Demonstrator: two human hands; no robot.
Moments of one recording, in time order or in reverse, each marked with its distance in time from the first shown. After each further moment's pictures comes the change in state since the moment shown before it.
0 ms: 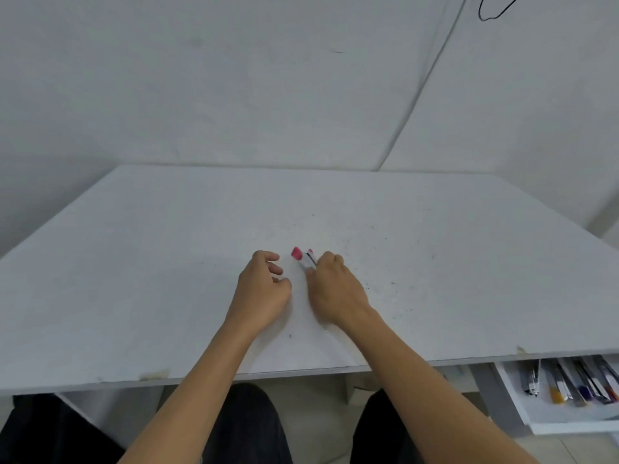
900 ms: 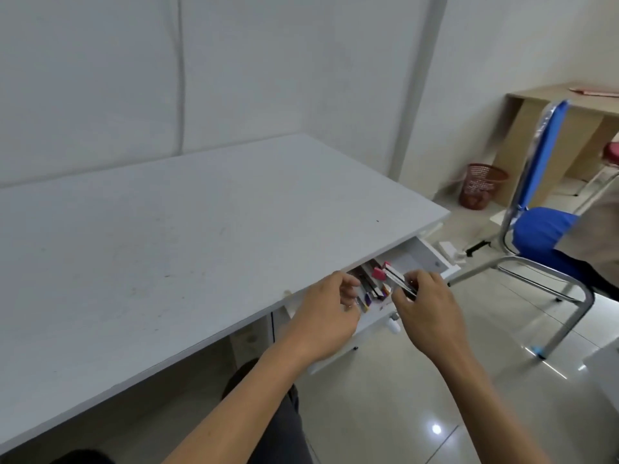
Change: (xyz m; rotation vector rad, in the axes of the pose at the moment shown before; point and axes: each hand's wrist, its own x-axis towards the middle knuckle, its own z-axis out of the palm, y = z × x) left_hand -0.149 0.165 0.284 -0.049 -0.761 0.483; right_hand -0.211 0.357 -0.128 0.018 0.535 0.663
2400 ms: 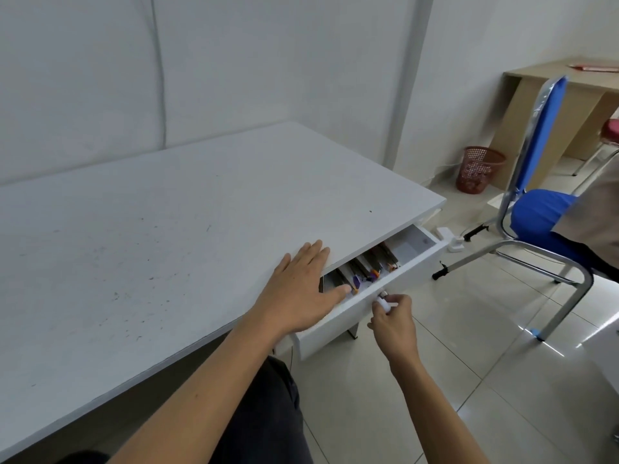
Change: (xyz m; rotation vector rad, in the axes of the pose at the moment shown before) left_hand 0.037 -0.016 -0.021 0.594 -0.117 0.056; right_hand -0.012 0.018 0.079 0.700 -0.148 0.470
